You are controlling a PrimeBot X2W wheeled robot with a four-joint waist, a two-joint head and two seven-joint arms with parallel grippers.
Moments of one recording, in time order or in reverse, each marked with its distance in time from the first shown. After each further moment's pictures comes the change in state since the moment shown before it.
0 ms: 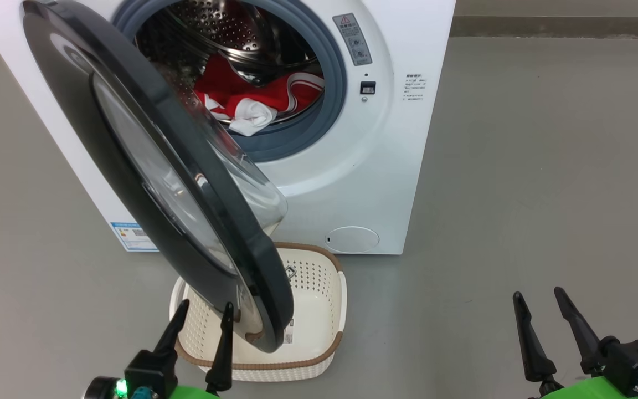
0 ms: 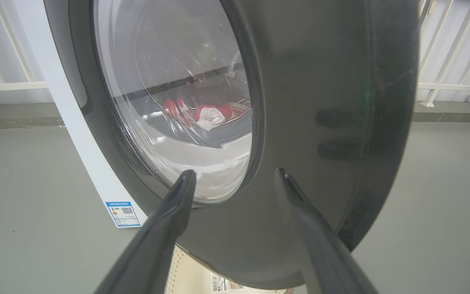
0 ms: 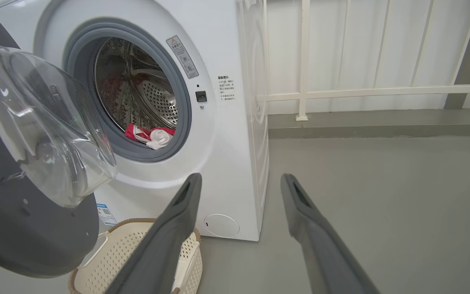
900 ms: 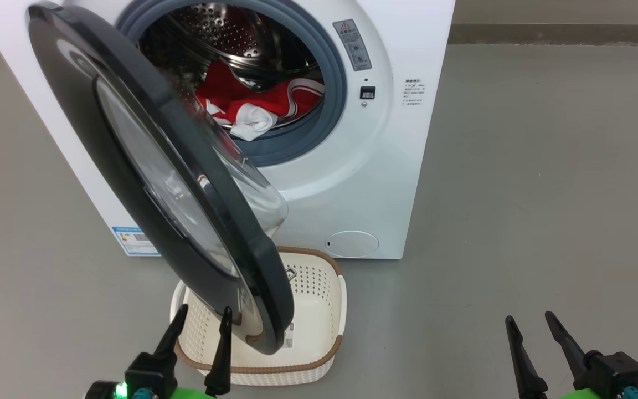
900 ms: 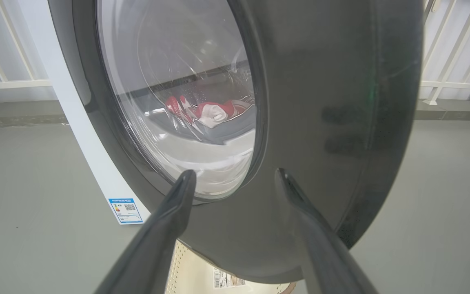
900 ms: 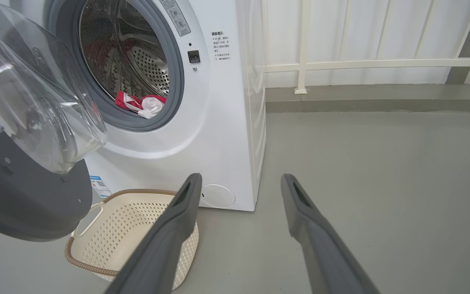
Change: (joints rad) left arm 0.002 0.000 0.003 0.023 0.000 0.000 0.000; right arm -0.001 0.001 0.009 0.132 -0.024 0.000 -0.005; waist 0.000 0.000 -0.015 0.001
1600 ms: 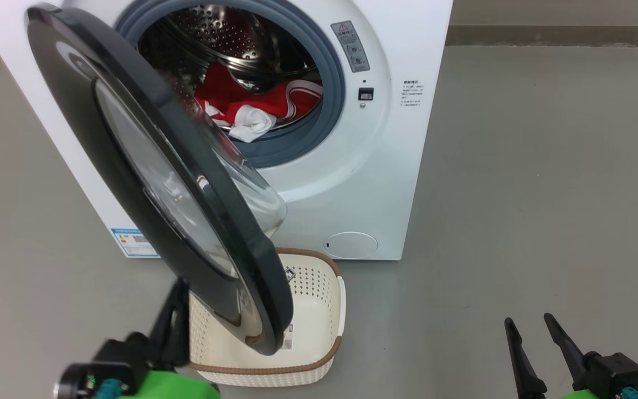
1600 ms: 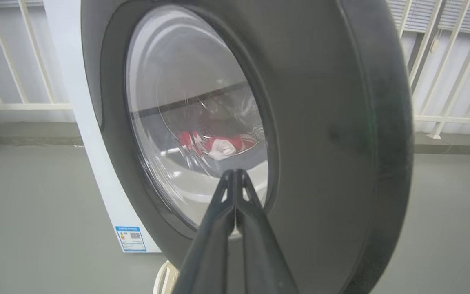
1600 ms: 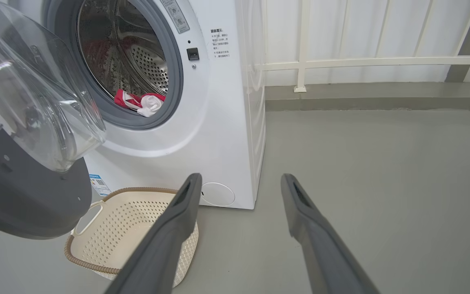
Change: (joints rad) left arm -0.003 0.001 0.053 -0.121 -0.022 0.016 0.000; right arm -0.001 0.000 0.003 0.012 0.000 0.000 -0.001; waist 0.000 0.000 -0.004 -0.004
